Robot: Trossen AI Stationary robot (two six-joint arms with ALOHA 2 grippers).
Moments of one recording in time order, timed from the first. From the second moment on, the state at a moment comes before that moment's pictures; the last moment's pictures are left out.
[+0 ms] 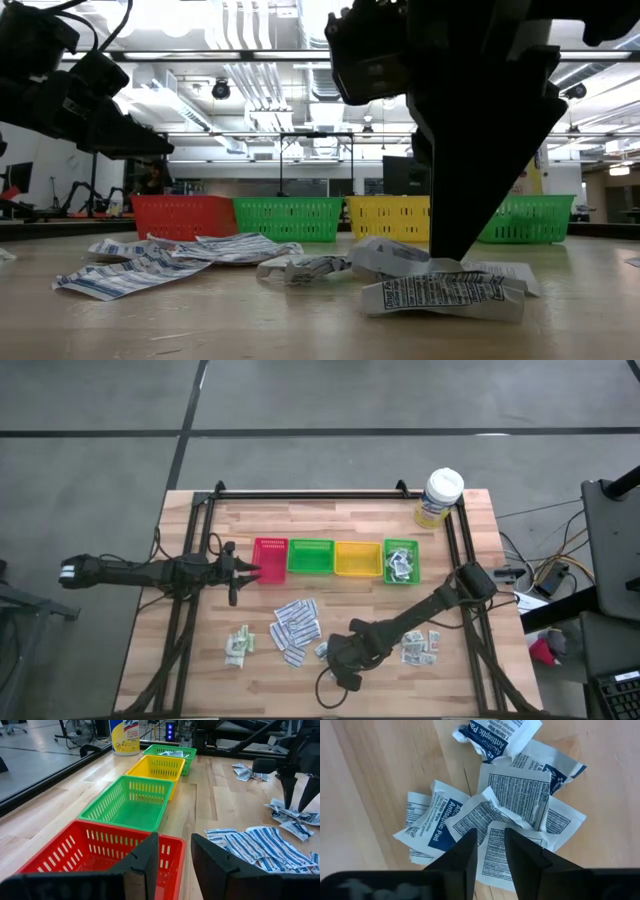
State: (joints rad) left arm 0.02 0.36 0.01 0.04 -0.15 -0.09; right arm 0.49 2.11 1.51 -0.68 0.06 0.81
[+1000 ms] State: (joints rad) left arm 0.02 0.36 0.01 0.04 -0.15 -0.10; right arm 0.49 2.11 1.51 -0.74 0.11 0.81
